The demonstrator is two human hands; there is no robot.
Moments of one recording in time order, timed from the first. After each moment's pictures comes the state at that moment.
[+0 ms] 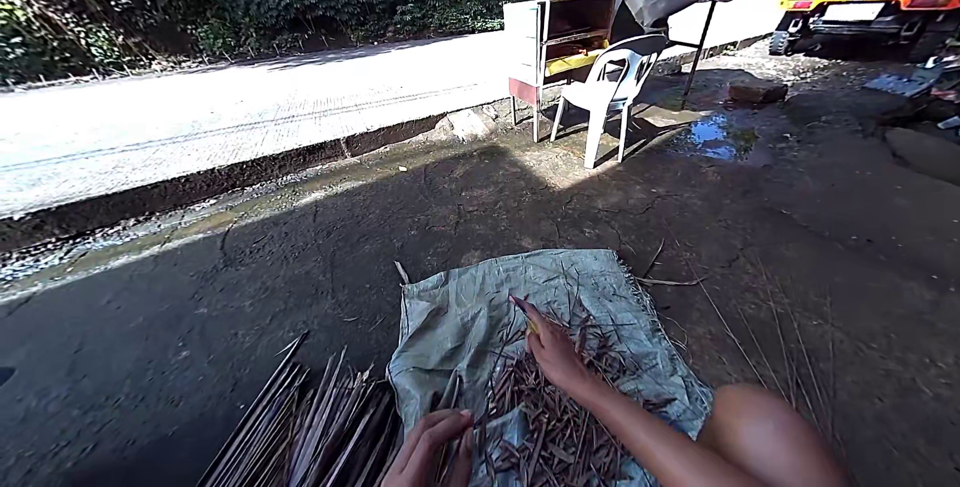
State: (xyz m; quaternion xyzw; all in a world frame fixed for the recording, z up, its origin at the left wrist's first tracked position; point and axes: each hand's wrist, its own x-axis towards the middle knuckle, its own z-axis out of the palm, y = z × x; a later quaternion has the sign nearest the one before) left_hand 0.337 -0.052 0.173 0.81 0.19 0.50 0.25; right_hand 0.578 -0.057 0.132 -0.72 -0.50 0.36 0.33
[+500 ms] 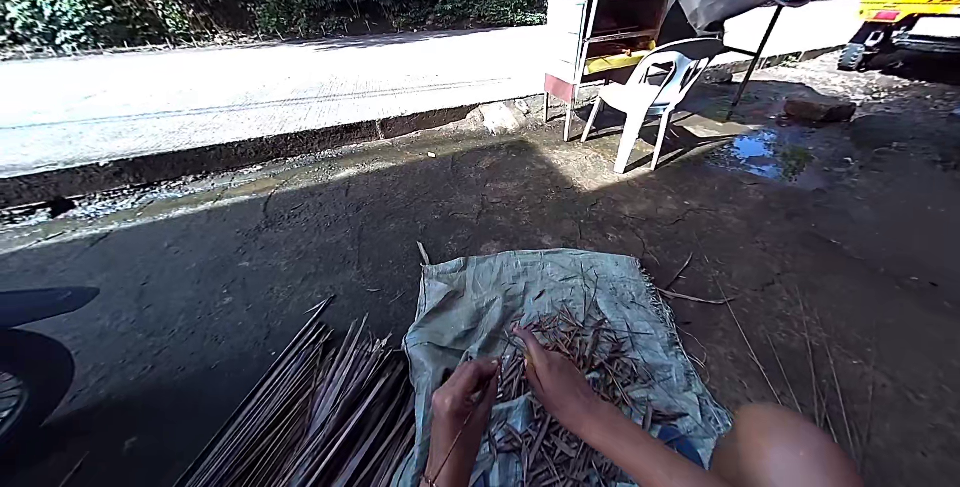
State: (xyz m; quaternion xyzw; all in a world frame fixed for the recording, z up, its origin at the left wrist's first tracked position) left_hand 0.362 -0.039 0.139 0.79 0.29 0.50 0.23; right_hand 0.531 -0.084 0.158 -0.69 -0.60 0.34 0.20
